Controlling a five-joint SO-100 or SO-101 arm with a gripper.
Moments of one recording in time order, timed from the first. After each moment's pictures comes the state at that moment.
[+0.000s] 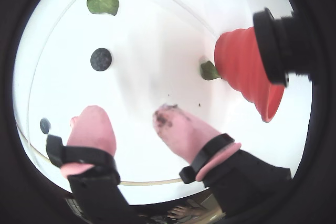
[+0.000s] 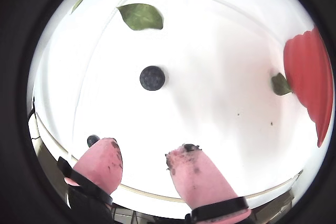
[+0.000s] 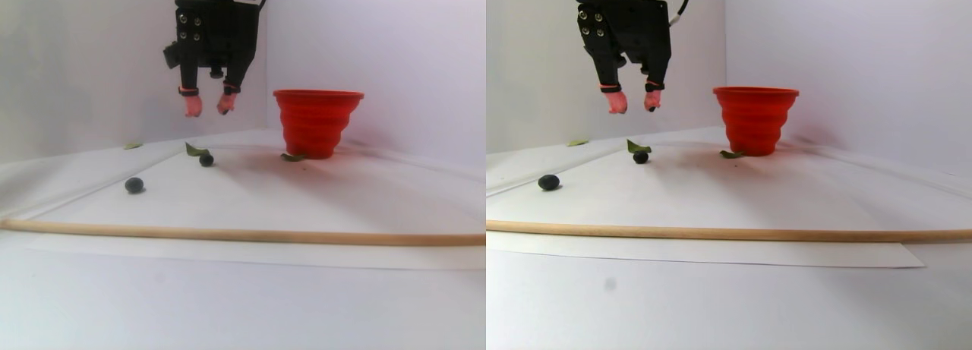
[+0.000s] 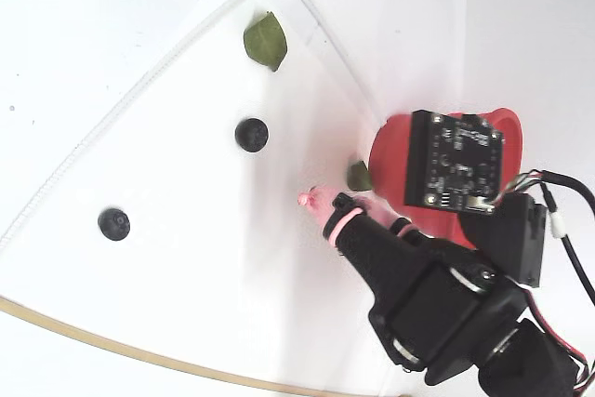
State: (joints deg) arm -2.3 110.0 127.3 17.2 -103.3
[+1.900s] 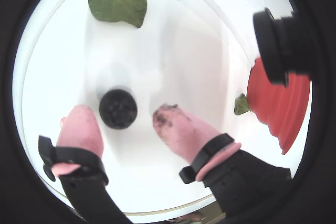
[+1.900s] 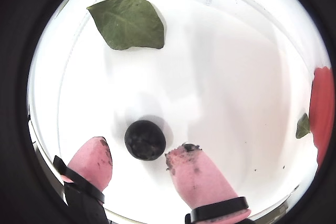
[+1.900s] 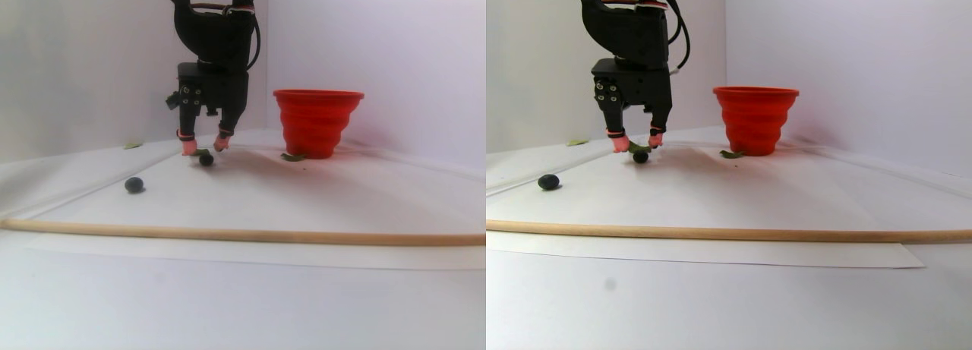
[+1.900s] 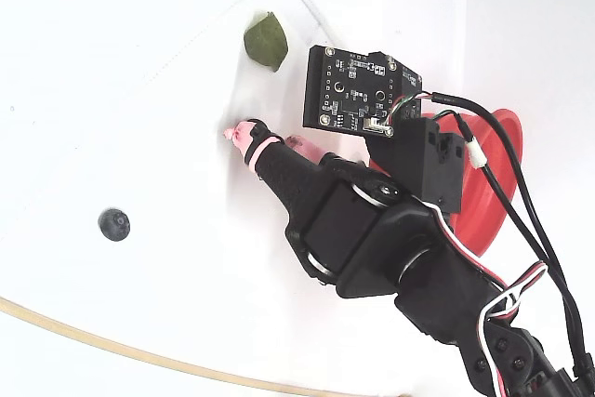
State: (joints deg) arm -3.8 84.9 115.1 2.5 -104.6
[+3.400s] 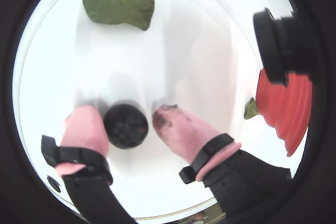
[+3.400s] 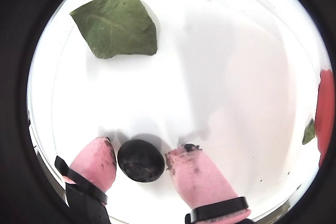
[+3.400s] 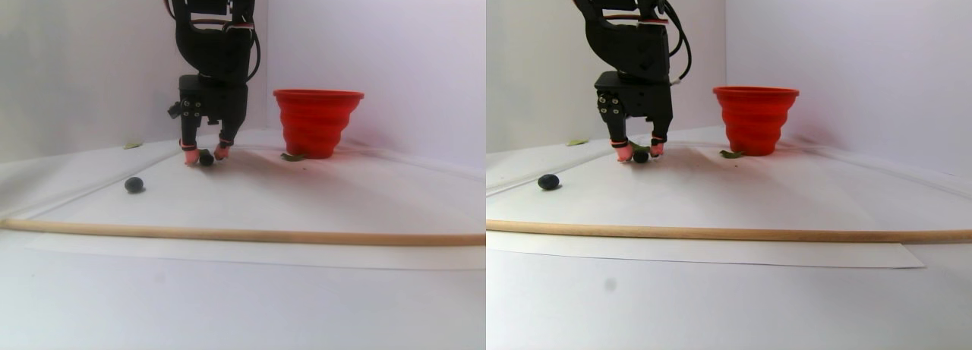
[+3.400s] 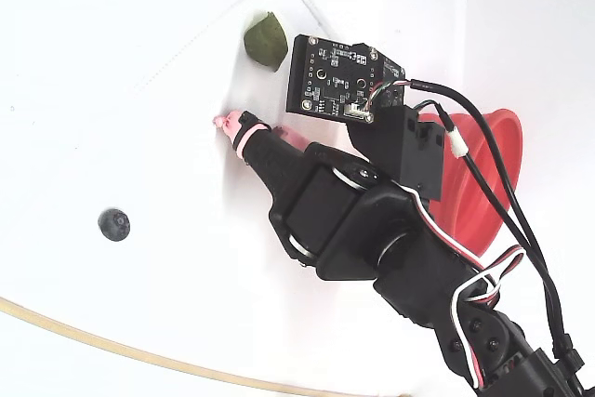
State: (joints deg) arm -3.8 79.8 112.1 1.2 -103.3
